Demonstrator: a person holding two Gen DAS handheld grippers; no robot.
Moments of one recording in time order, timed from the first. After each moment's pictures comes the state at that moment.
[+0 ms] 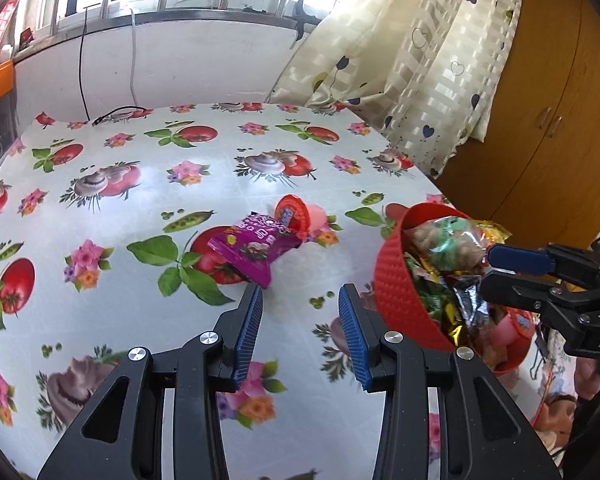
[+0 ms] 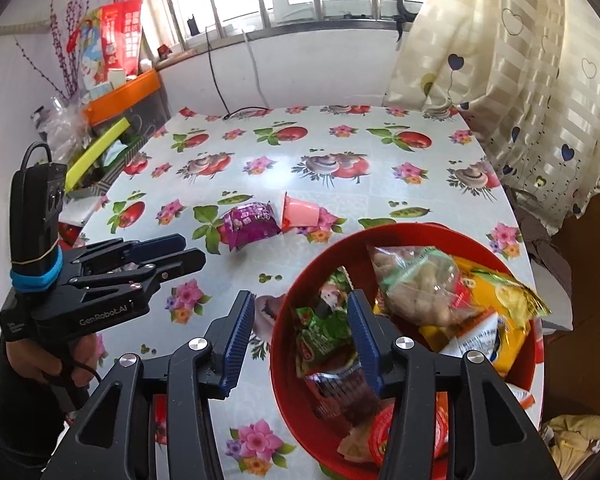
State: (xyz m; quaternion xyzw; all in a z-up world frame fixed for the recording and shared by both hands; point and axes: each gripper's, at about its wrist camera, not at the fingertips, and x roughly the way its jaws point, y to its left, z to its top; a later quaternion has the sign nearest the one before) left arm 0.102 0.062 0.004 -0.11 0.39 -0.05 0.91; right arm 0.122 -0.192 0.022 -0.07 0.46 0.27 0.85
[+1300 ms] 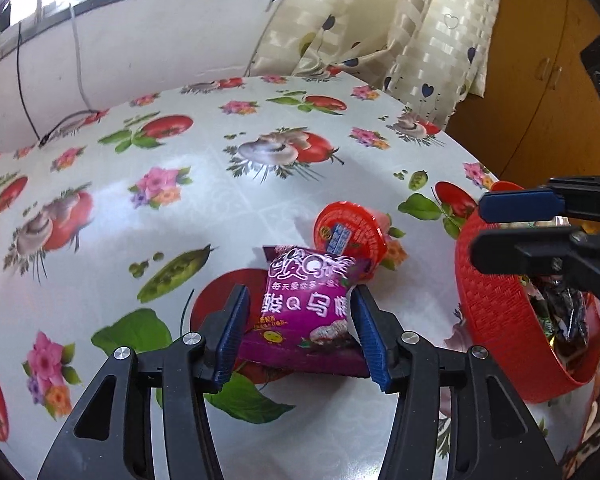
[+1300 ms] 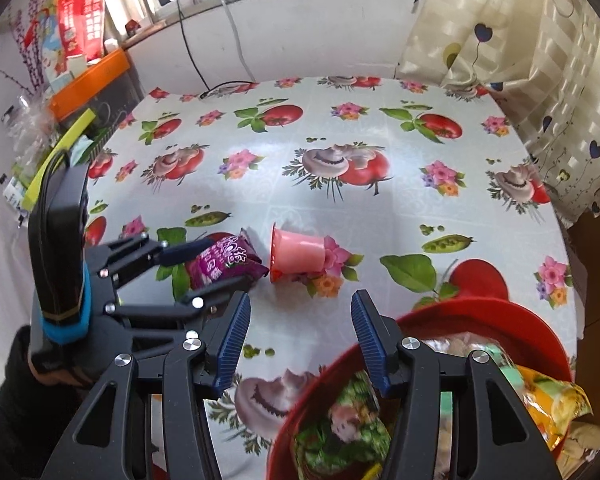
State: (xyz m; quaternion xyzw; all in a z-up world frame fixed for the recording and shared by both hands) left arm 0.191 0.089 -0.053 -0.05 0.42 -0.10 0.90; right arm 0.220 -0.137 -0.024 -0.07 0.52 0.25 0.81
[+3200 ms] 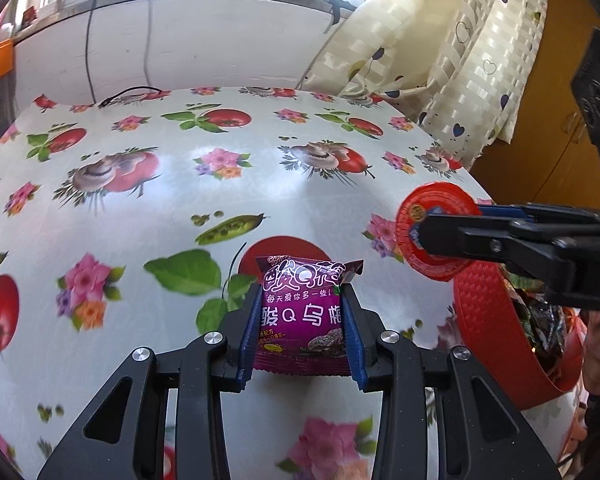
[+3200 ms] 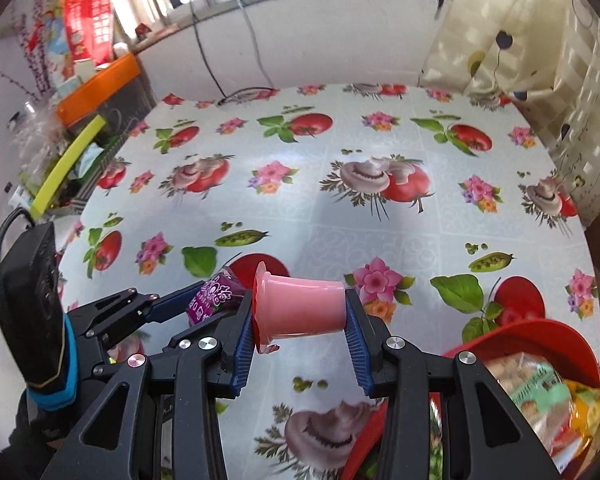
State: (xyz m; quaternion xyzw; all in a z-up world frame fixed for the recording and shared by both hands) left arm 0.141 0.108 -0.038 -0.12 0.40 -0.02 0.91; right arm 0.203 -0.101 -0.020 -0.06 0.50 0.27 0.82
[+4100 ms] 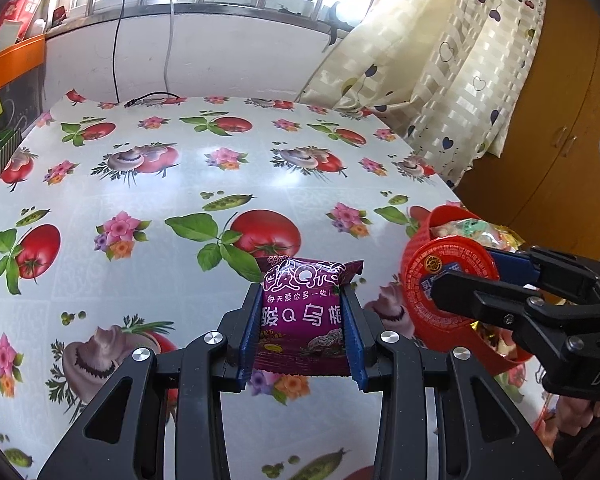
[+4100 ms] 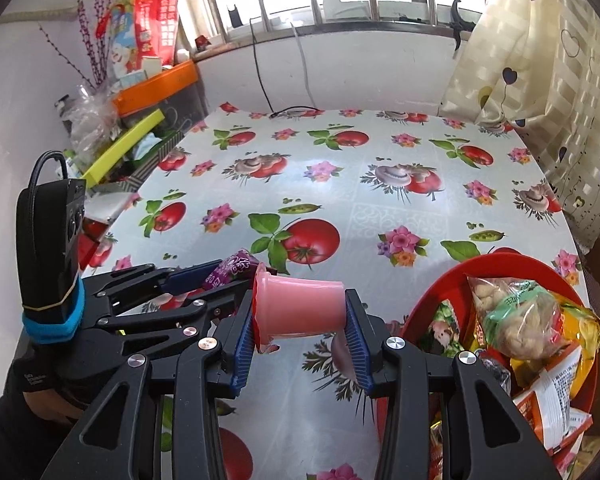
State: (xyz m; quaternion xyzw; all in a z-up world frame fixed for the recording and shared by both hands) left arm 0.075 0.085 -0.004 -0.14 0.38 -0.01 0.91; right arm 0.110 -0.123 0.013 -0.07 0.45 0.31 0.84
